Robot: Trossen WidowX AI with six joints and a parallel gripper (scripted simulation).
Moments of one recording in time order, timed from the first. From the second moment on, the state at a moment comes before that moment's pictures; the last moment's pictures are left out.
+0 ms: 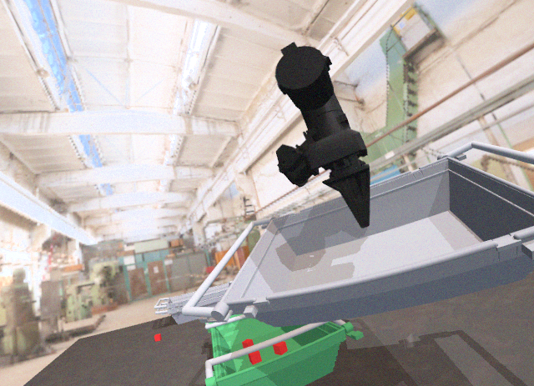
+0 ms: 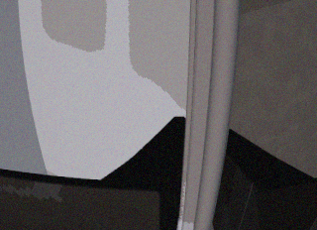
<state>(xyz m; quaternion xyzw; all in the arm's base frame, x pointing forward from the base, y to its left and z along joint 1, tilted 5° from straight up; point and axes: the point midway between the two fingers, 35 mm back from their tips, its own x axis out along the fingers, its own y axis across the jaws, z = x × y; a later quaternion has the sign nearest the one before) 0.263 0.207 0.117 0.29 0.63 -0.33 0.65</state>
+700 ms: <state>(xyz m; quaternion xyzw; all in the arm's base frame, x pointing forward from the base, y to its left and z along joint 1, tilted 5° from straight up) 0.304 0.133 0.122 0.40 0.56 -0.44 0.58</state>
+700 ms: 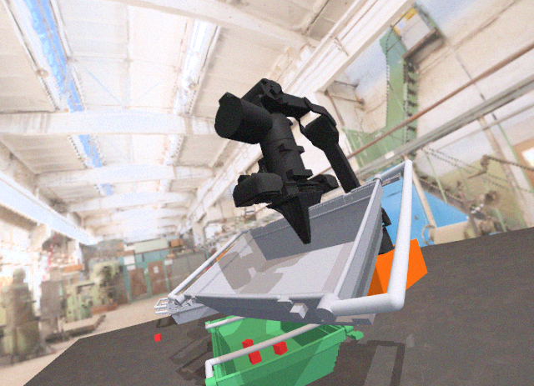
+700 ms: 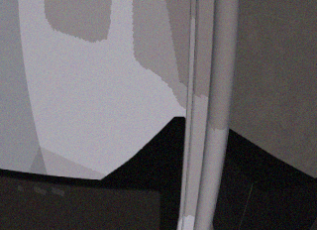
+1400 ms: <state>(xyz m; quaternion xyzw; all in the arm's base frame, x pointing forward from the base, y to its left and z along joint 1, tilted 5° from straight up) 0.326 0.051 0.127 0.50 0.47 -0.53 0.50</state>
